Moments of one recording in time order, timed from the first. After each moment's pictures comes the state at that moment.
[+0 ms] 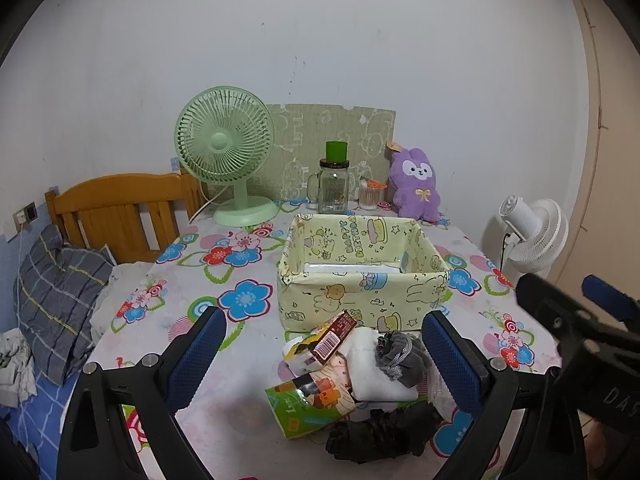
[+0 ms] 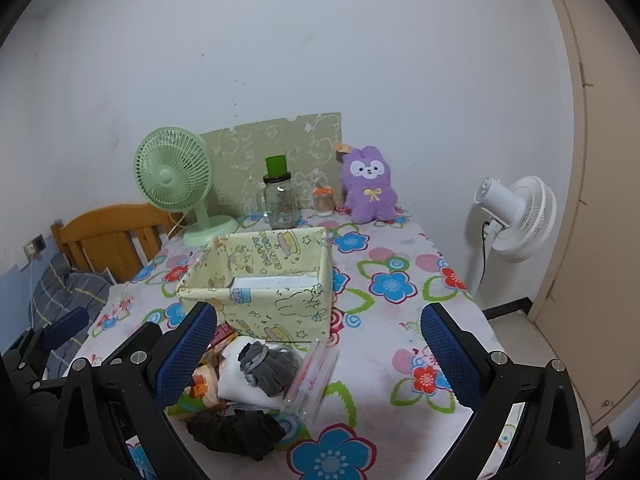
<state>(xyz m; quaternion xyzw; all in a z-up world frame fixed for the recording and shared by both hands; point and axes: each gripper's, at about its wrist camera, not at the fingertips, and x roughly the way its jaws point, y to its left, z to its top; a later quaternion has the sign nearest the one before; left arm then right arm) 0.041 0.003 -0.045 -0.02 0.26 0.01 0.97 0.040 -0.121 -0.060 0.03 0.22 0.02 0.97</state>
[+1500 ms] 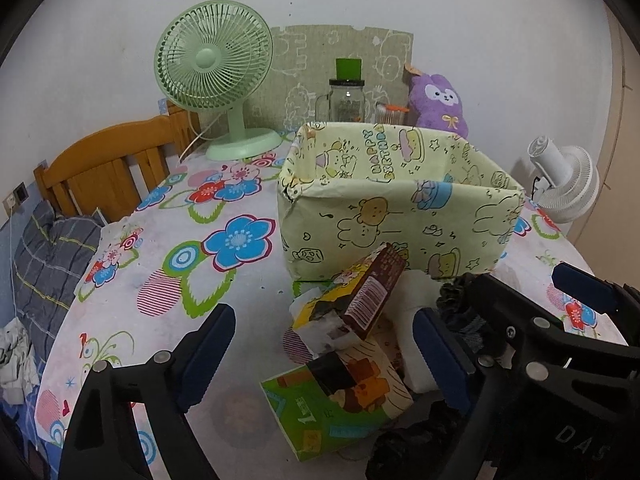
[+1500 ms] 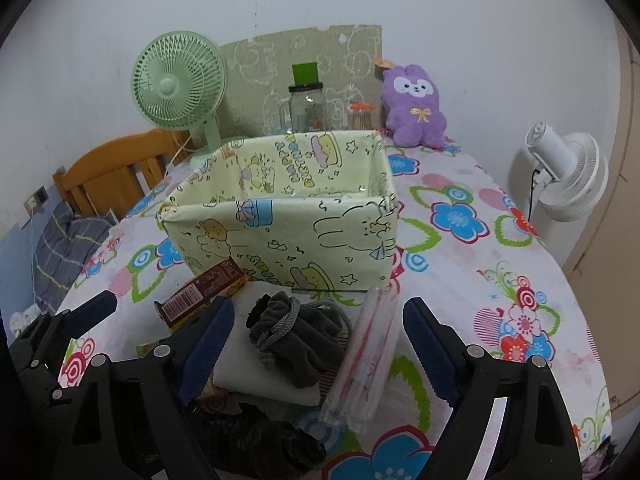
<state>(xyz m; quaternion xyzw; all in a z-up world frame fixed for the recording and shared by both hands) 0.106 0.014 -0.125 0.00 0.36 0.02 0.93 0.117 -0.075 -0.142 0.02 0.34 0.06 0.94</state>
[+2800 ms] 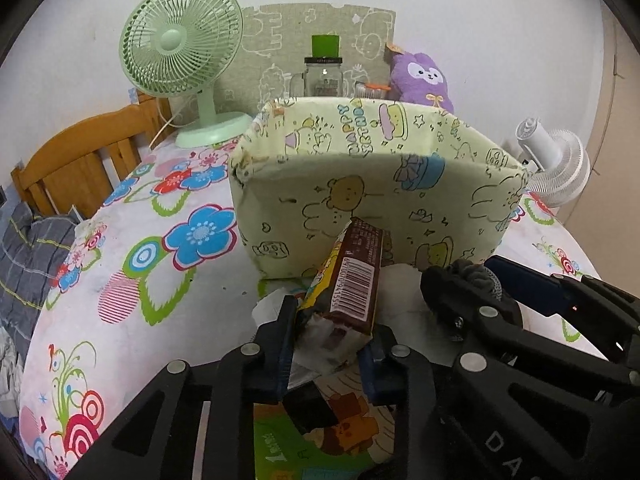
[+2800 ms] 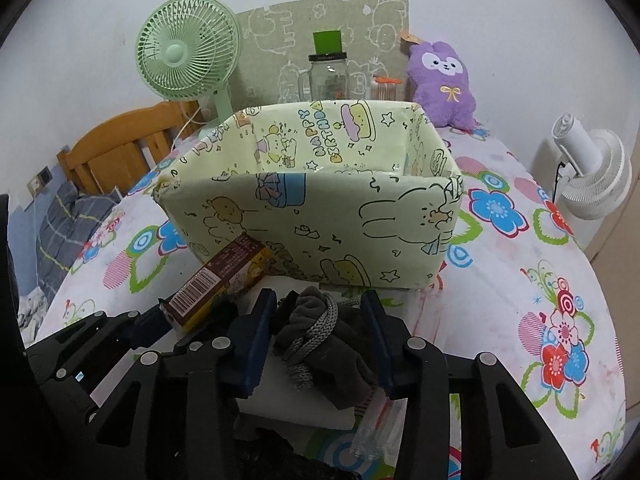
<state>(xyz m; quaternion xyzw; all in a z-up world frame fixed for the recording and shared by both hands) 0.130 0.006 -0.139 0.00 0.38 -0.02 0.93 0.143 -0.054 -0.158 0.01 0.37 0.08 0.93</state>
